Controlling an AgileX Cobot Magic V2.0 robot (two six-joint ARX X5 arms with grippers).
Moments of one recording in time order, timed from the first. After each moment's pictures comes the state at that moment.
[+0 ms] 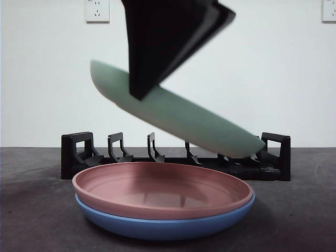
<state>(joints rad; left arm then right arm) -0.44 0.46 0.72 -0.73 -0.27 -0.15 1.38 1.31 0.93 -0.54 0.43 0.06</state>
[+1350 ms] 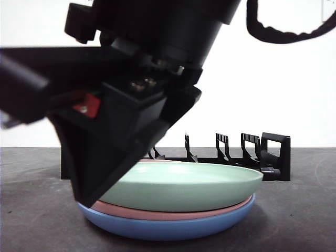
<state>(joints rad) -0.44 0.46 0.72 -0.73 -0.27 -0.15 1.37 1.50 0.91 -0.43 0.31 0.01</state>
